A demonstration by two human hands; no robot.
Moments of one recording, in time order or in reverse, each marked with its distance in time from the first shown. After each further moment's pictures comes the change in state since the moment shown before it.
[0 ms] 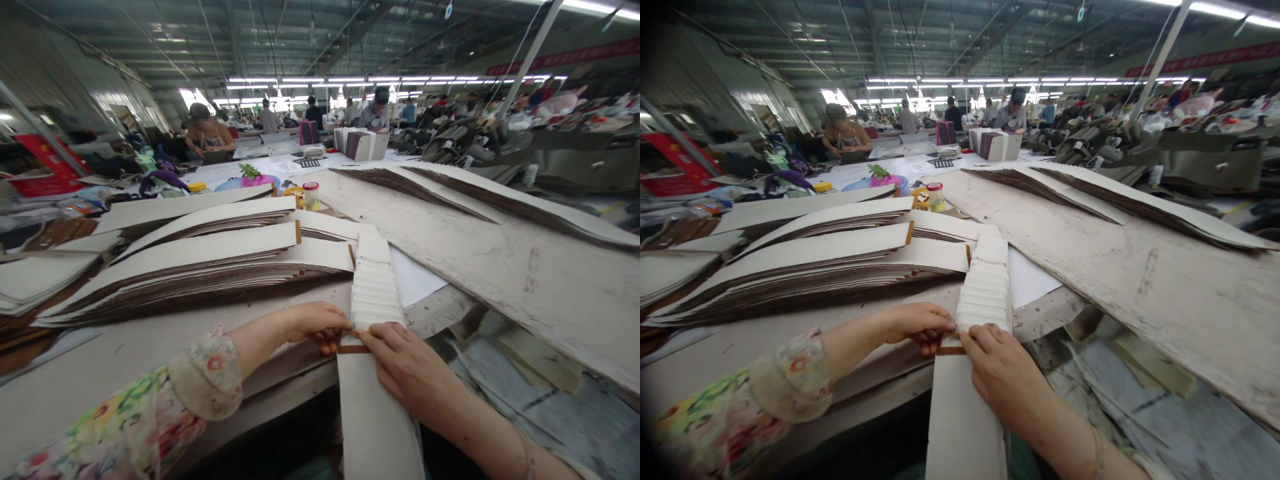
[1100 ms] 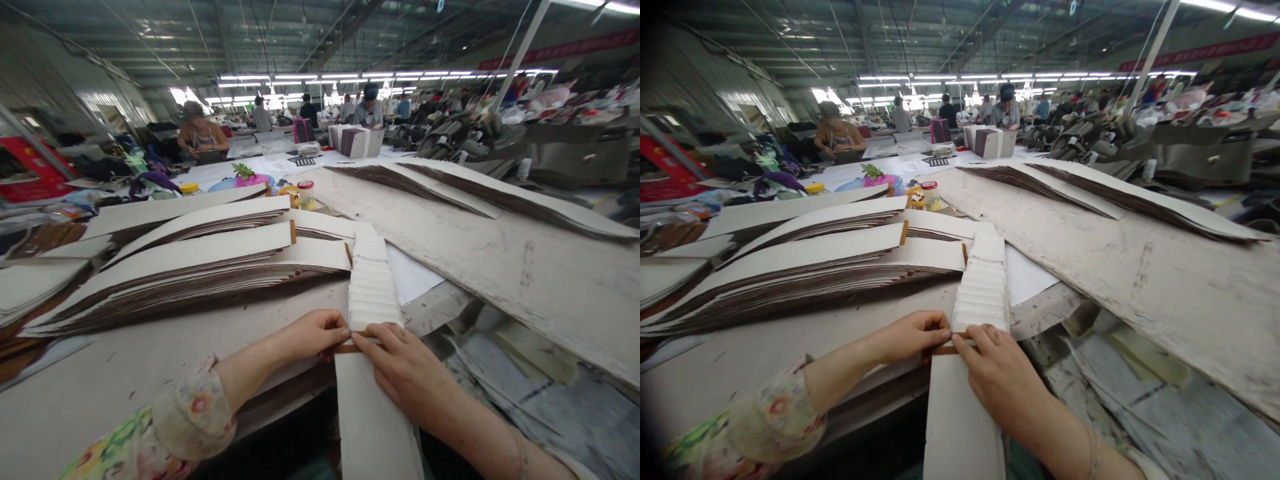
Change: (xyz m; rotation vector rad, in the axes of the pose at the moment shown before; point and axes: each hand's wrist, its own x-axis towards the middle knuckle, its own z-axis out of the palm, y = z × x) left_hand 0.001 -0.026 0.015 0.049 0.160 0.303; right_hand -0.003 -0.001 0.004 0.038 0.045 0.042
